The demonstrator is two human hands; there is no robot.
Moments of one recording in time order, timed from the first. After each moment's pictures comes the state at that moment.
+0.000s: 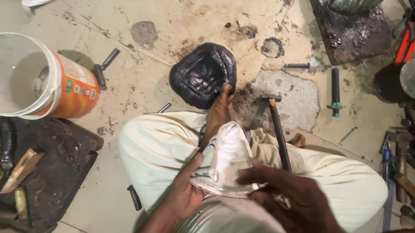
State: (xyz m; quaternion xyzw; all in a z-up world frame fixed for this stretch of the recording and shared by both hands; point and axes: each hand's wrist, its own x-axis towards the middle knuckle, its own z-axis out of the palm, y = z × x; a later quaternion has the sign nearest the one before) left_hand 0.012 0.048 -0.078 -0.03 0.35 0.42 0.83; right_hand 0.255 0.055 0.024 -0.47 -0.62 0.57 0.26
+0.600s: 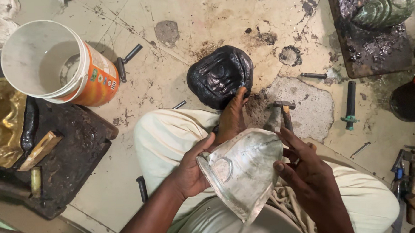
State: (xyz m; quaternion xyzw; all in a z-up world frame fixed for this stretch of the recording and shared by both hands) left_hand -0.002 0.077 -0.088 -0.04 0.21 0.37 0.90; right_hand 0.257 0.084 -0.002 -0.59 -0.49 0.56 0.30
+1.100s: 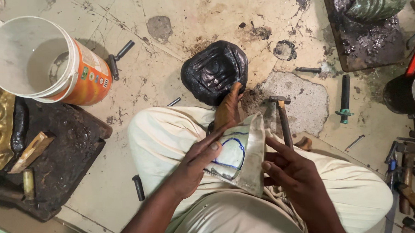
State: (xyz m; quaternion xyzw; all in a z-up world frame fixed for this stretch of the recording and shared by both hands) left_hand 0.005 0.083 -0.033 0.31 0.34 0.42 0.78; right_hand 0.252 0.079 -0.018 -0.64 -0.34 0.65 0.25
